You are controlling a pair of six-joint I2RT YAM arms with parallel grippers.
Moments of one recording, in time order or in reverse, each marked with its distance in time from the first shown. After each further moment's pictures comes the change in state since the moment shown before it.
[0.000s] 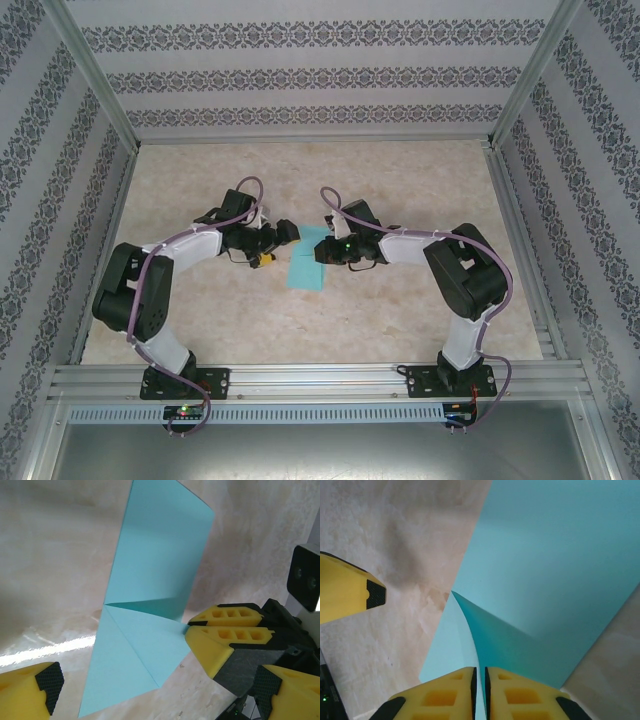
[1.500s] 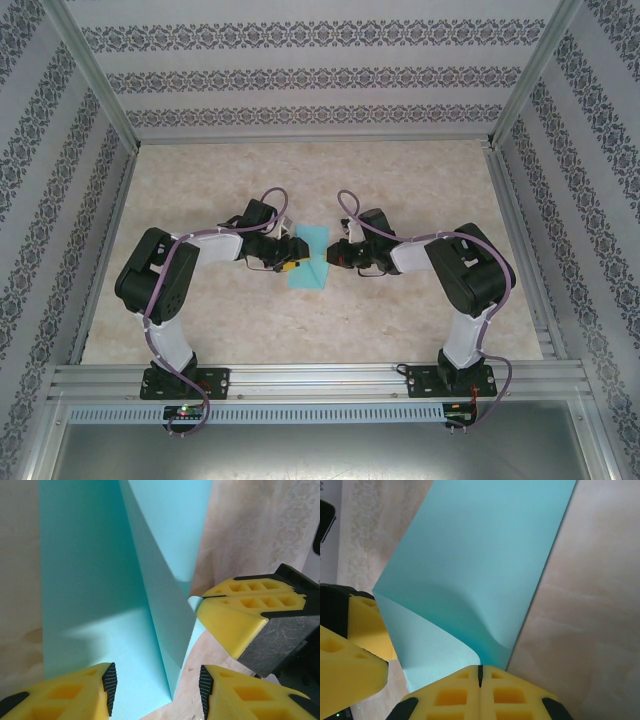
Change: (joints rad) left arm -0.099 0.148 0.002 0.132 0.049 0.024; right arm -0.078 0.006 -0.171 0.282 -0.055 0.114
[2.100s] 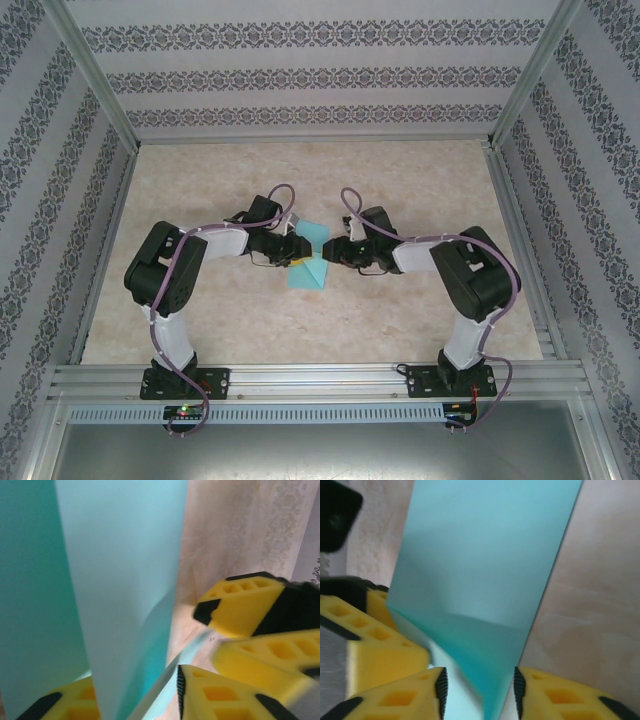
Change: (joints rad) left arm -0.006 0.072 0.072 0.002 0.047 0.061; right arm -0.008 -0.069 0.002 -0.057 0.011 0.037
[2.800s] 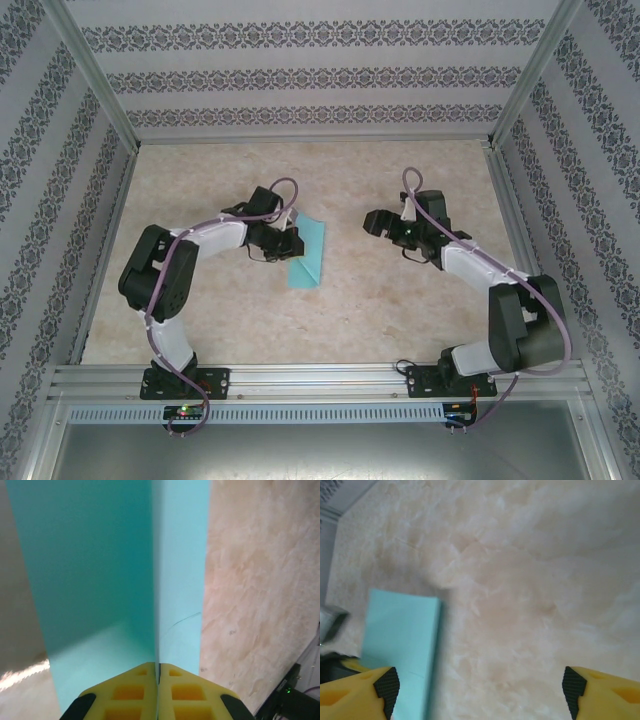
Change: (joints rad) left arm -0.006 -0.069 0.124 -0.292 -0.154 0.172; right arm -0.263 -0.370 -0.052 -0.275 0.184 -0.114
